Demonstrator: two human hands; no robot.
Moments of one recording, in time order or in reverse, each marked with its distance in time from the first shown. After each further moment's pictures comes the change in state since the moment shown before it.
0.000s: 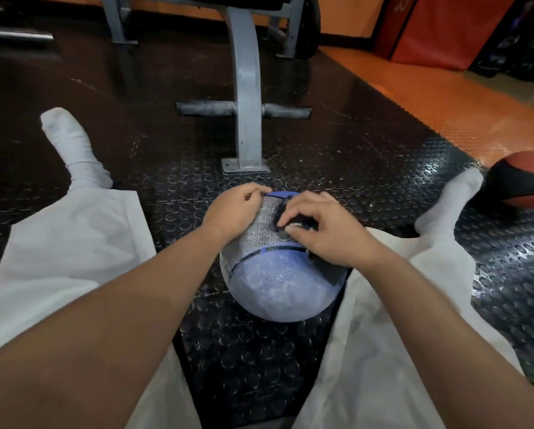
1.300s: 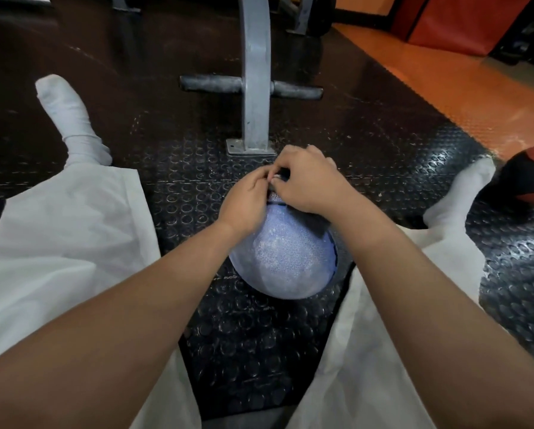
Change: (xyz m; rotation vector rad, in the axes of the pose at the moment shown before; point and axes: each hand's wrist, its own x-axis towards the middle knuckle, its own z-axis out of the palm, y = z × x) left_hand -0.006 -0.009 0.023 -0.333 0.046 0.047; right_hand 0.066 -0.019 0.010 -0.331 0.007 0.148
